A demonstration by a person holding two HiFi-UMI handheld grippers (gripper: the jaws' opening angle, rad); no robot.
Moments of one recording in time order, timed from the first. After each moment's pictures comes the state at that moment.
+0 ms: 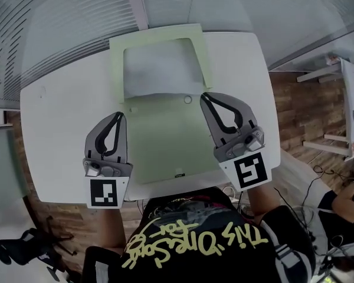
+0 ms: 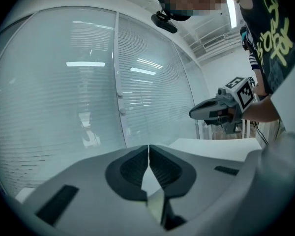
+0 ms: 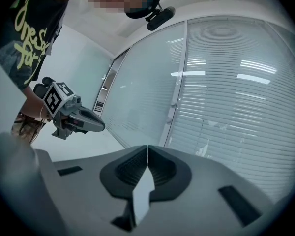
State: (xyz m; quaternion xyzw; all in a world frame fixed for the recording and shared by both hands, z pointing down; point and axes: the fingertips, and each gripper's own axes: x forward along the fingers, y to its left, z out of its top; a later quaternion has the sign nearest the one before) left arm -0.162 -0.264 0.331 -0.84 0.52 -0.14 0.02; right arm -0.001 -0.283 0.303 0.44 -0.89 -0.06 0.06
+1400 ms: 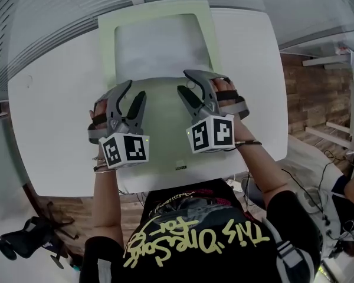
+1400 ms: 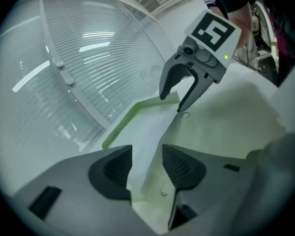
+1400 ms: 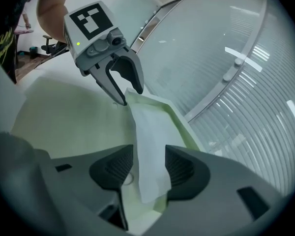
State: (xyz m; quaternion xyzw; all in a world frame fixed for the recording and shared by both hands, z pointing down) left arm -0.135 -0.308 0.474 -0.80 0.37 -0.43 0.17; right arm -0.044 -0.314 0.486 0.29 -0.83 -0.20 0.43
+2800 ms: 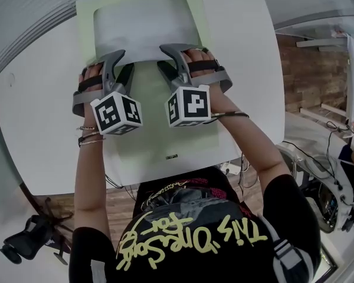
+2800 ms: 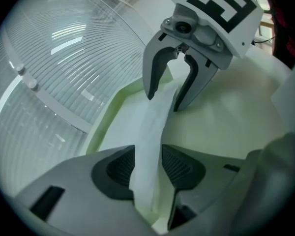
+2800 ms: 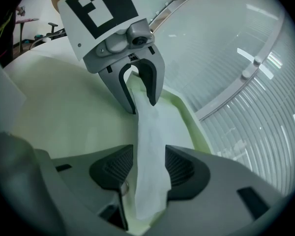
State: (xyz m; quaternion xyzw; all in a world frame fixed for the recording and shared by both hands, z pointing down) left arm -0.122 -0.352 0.514 -0.77 0.29 -0.53 0.21; right arm -0.064 -0.342 0.518 0.26 -0.81 -0.24 0.47
